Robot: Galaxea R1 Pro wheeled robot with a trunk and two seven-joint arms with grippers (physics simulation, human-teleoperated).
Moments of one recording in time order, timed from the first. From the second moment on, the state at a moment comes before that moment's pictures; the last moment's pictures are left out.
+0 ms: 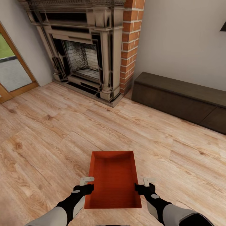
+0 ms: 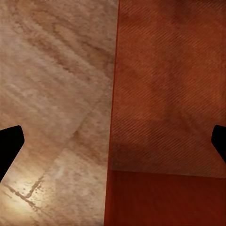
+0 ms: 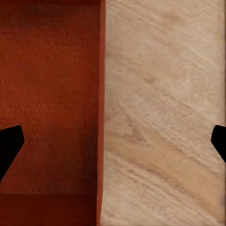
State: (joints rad) left arm -0.64 -0.10 -0.10 -0.21 0.14 0.00 0.16; right arm -0.71 0.06 0.31 0.02 -0.27 -0.28 -0.07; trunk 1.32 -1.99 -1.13
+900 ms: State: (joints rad) left arm -0.64 -0.10 -0.10 -0.21 0.14 0.00 0.16; right arm -0.71 0.07 0.31 0.02 -0.27 -0.28 -0.07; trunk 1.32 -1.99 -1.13
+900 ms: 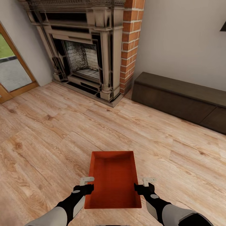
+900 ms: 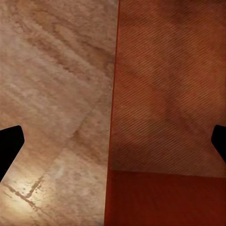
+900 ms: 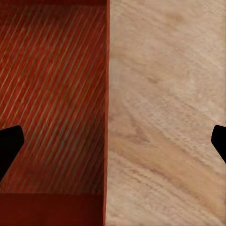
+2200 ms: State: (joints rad) left arm -0.64 -0.10 -0.10 -0.22 0.15 0.00 0.16; right arm -0.71 0.08 0.31 0.02 -0.27 -0.28 -0.07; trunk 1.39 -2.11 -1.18
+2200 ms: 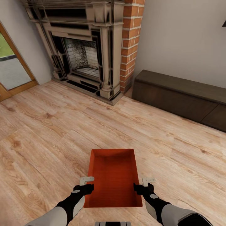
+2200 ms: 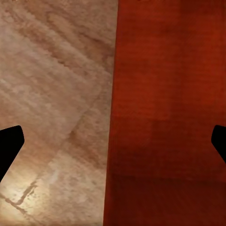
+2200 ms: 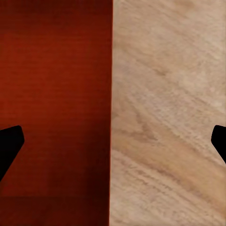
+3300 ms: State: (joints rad) left arm -0.64 -0.10 -0.10 -0.22 0.15 0.00 0.16; right arm -0.71 0.08 0.31 0.02 -0.27 -0.28 -0.07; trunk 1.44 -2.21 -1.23
